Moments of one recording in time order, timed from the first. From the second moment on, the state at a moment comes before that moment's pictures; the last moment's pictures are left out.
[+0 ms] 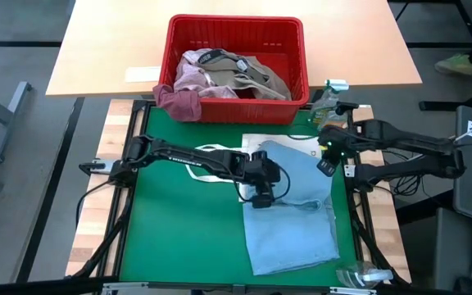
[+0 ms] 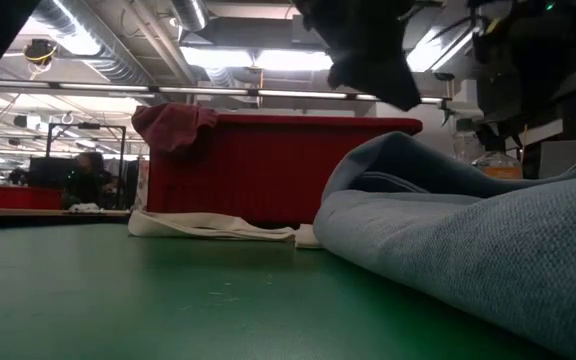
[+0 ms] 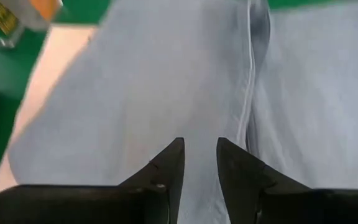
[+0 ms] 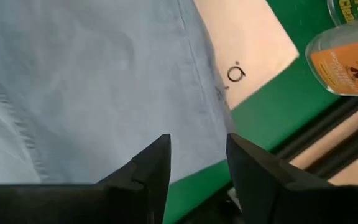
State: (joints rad) left arm -0.09 2.10 1.85 -0.59 -0.17 -0.07; right arm -0.21 1.00 1.03 -1.38 0.10 0.43
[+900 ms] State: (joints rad) left arm -0.13 2.13 1.65 -0.57 -0.19 -0.21; right arm -0.71 1.37 1.03 -1.39 -0.09 -0.09
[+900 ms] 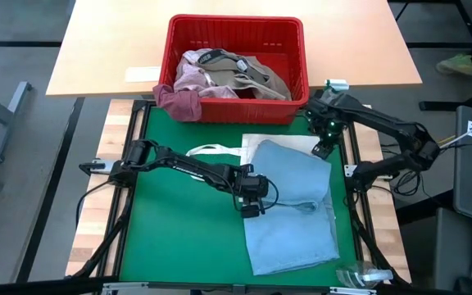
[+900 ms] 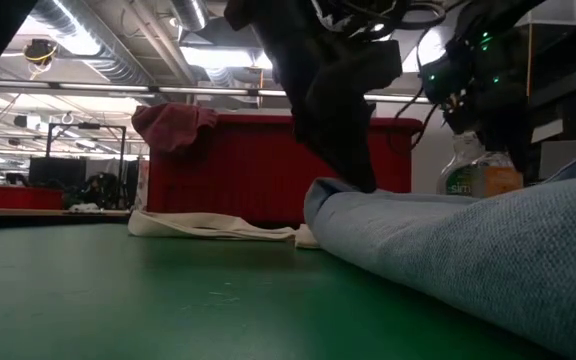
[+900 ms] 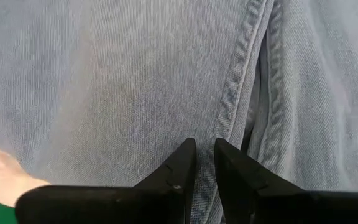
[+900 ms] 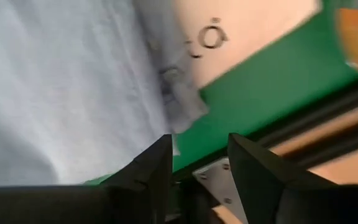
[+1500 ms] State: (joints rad) left arm -0.14 2.13 1.65 -0.52 -0.19 -0.21; right arm -0.71 1.54 1.03 -1.43 -0.19 -0.08
